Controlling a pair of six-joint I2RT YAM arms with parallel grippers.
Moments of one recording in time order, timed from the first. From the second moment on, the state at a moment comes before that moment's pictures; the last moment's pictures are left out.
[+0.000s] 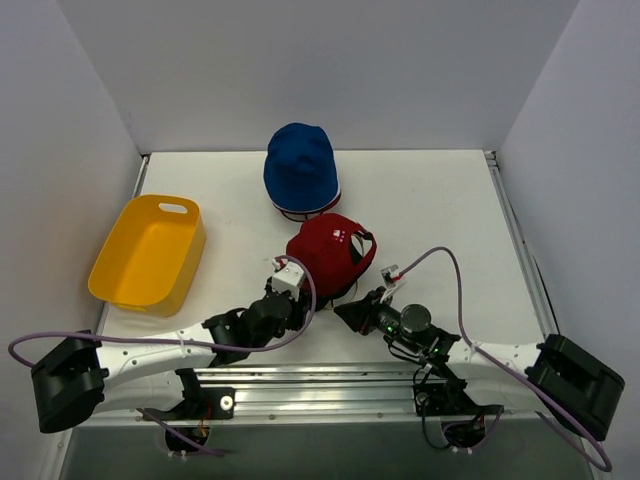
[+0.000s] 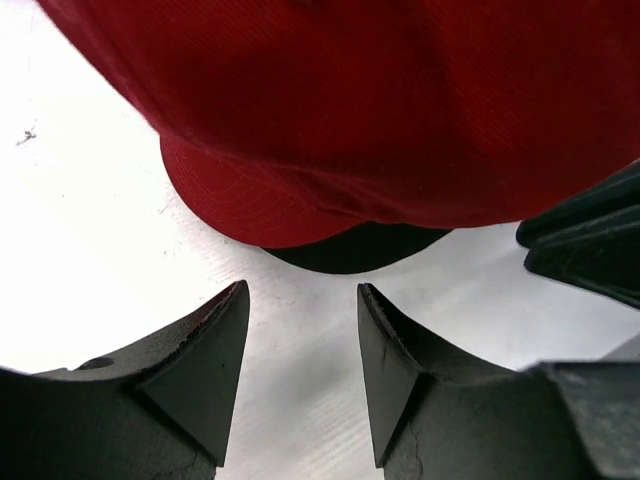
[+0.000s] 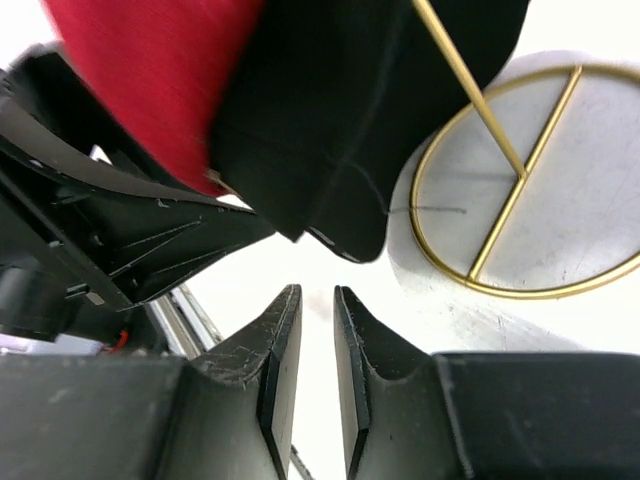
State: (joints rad) left arm -1.12 1.10 0.50 0.07 -0.51 -0.43; right arm 0.89 1.02 0.05 0.85 0.01 0.70
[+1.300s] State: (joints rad) left arm -1.10 1.33 0.46 0.42 -0.55 -0.28; right arm 0.94 1.50 0.15 1.05 0.10 0.66
